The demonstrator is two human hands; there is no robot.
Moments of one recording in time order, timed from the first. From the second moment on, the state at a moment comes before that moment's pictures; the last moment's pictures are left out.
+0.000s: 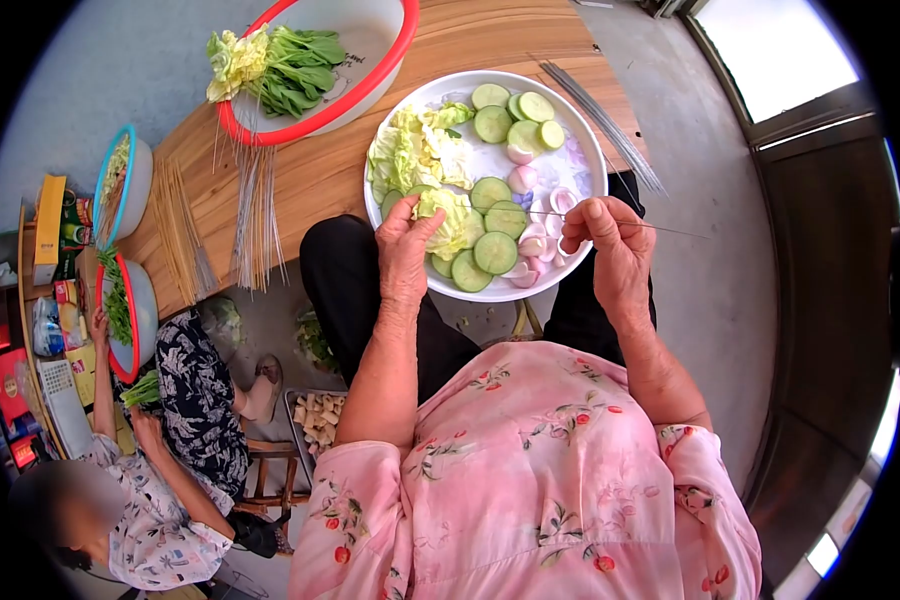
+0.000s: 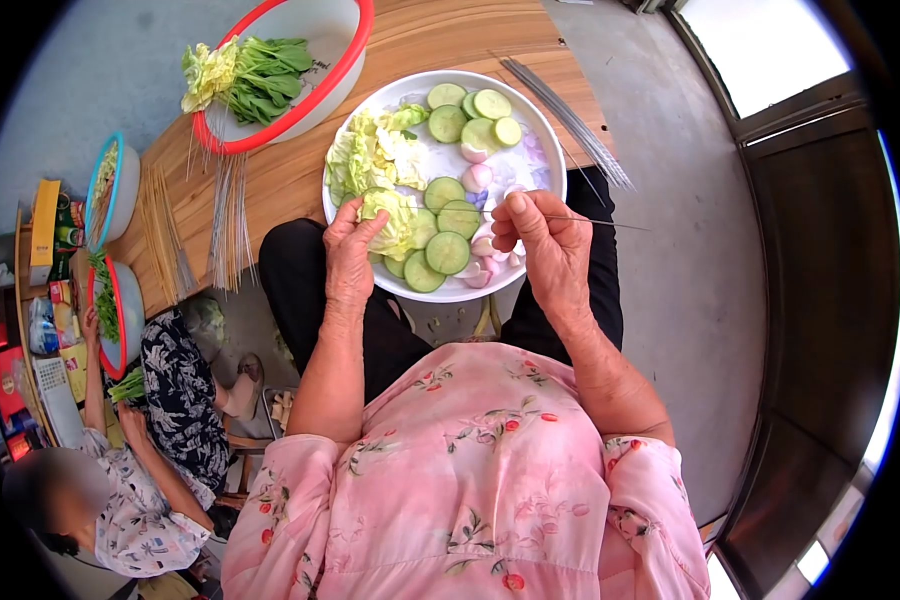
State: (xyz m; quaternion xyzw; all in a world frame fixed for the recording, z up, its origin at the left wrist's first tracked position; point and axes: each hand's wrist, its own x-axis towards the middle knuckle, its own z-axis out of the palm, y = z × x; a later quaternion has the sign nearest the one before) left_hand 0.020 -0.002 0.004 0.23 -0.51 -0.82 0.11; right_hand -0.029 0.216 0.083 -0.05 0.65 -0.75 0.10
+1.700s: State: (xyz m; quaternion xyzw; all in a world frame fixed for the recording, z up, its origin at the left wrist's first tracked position) left_hand 0.022 -0.007 0.007 0.26 -0.39 -0.89 0.01; right_hand -0.057 0.236 0.021 0.09 0.49 -0.84 0.21
